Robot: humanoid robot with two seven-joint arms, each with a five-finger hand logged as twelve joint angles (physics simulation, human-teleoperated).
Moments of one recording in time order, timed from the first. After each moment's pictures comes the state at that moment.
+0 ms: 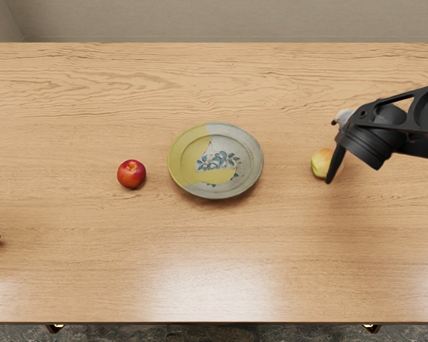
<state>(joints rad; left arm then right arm) -0.02 0.00 -0.16 -0.22 -0.03 -0.05 0.20 1.73 -0.37 -0.70 1.36 -0.02 -0.48 -0.61</state>
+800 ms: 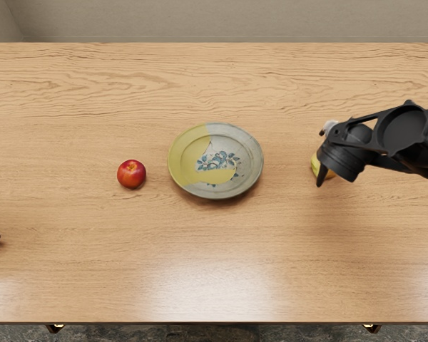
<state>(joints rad) -0.02 0.00 -0.16 -0.22 -0.03 -0.05 0.20 1.60 -0.25 -0.69 1.20 -0.07 -0.49 -0.61</state>
